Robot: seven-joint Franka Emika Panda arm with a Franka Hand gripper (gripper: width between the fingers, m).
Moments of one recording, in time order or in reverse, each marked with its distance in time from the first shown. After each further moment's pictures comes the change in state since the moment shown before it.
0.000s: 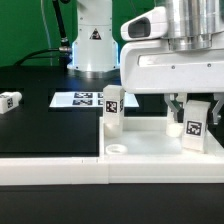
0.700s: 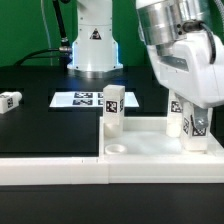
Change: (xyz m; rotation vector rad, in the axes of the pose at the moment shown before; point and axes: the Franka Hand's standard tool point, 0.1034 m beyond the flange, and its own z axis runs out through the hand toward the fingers) arm -0.011 -0.002 0.004 0.087 -0.092 0.975
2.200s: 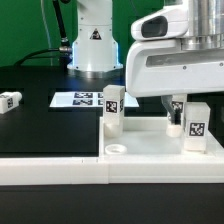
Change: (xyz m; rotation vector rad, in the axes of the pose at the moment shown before) arm -0.001 -0.006 -0.002 -0.142 0.089 -1.431
